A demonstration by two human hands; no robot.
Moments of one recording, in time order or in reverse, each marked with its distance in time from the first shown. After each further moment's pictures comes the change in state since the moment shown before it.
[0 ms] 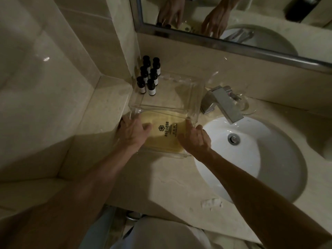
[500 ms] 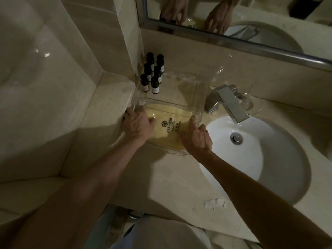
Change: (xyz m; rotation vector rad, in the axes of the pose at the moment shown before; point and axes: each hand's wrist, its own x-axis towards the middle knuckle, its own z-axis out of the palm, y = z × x) left_hand 0.017 0.009 0.000 0.065 0.075 0.033; right_hand -0.003 -0.001 0.020 0.094 0.183 0.003
